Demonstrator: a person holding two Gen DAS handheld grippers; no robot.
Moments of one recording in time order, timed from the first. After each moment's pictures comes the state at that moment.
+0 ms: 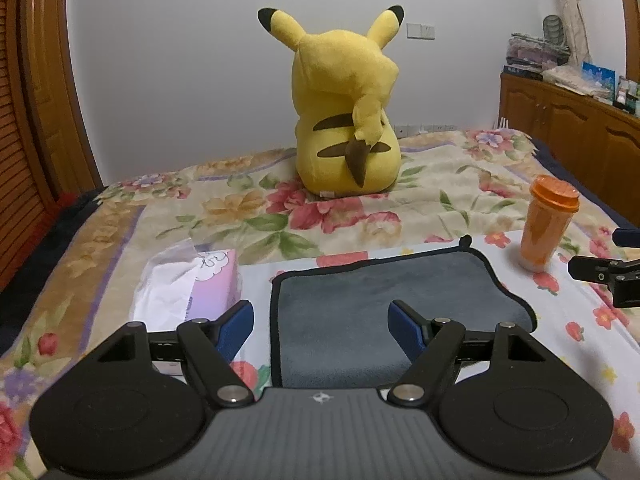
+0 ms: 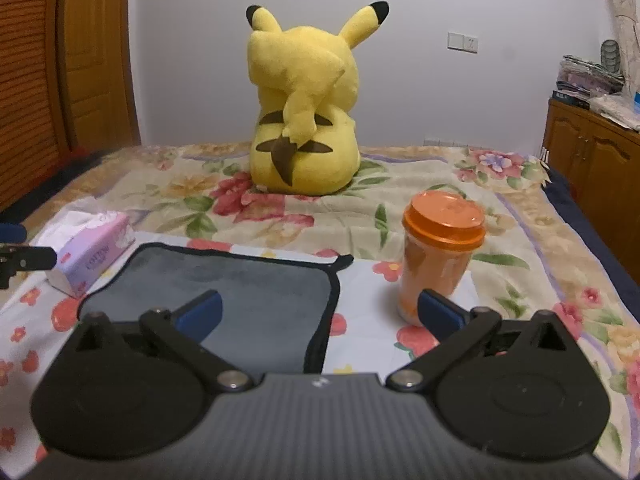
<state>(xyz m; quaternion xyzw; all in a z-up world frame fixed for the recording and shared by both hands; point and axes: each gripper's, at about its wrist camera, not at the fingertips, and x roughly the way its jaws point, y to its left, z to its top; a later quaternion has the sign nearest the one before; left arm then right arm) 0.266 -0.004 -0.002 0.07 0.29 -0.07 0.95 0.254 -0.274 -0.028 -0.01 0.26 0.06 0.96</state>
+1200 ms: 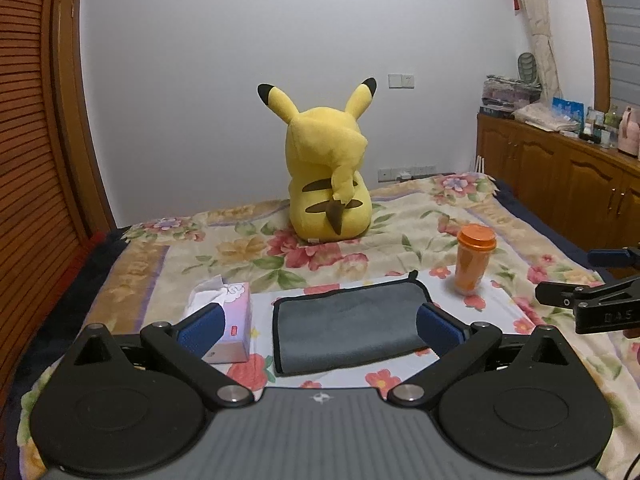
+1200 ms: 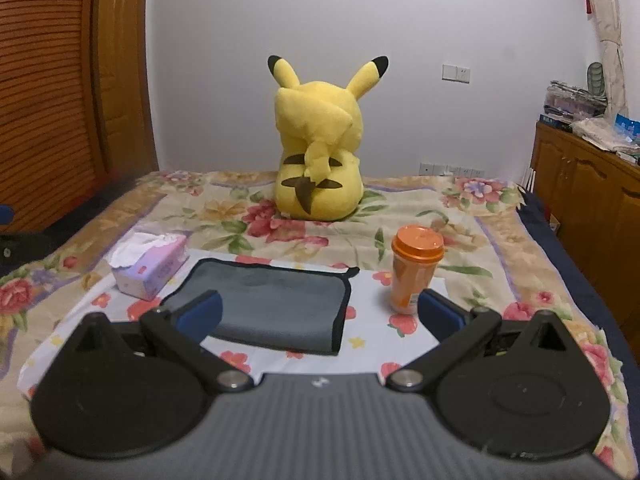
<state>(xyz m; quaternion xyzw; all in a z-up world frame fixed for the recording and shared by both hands) 0.112 -0.013 0.103 0.07 0.24 -0.08 0.97 0.130 -0.269 0.056 -0.01 0.24 0.07 0.97</state>
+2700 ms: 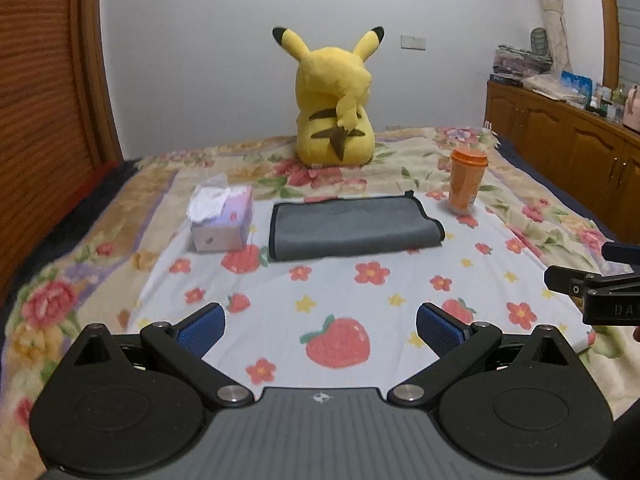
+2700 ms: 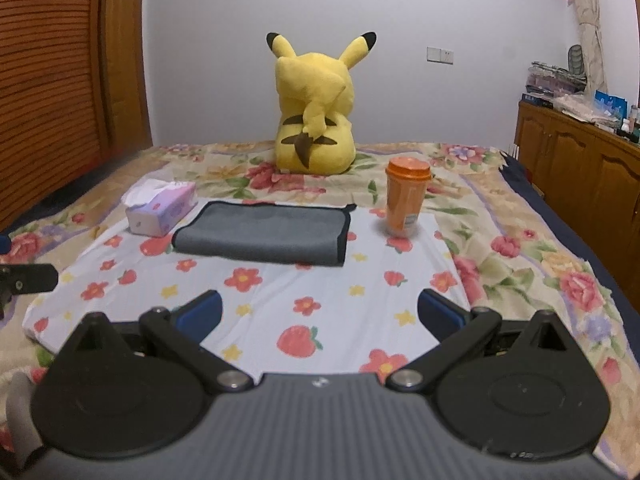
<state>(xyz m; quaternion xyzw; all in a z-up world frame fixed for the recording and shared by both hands) 0.025 -0.005 0.010 0.04 0.29 -0.06 0.95 0.040 -0.255 -0.010 0.00 0.25 0.05 0.97</state>
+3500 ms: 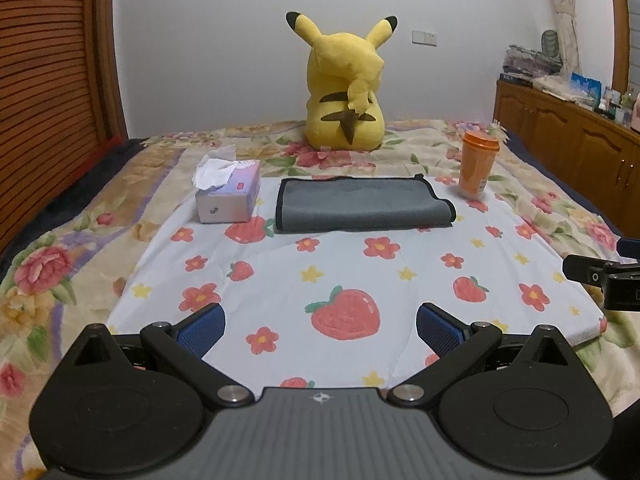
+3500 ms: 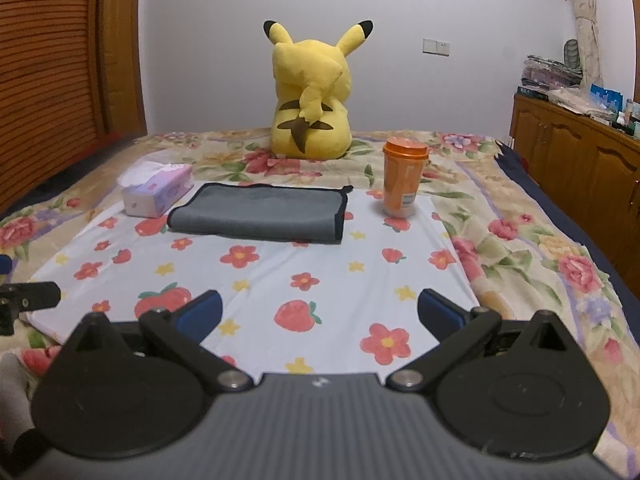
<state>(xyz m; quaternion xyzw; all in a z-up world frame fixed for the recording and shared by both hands) 0.019 0.005 -0.025 0.03 0.29 -0.05 0.96 0.033 -0.251 -0.029 -0.01 0.25 0.04 0.97</state>
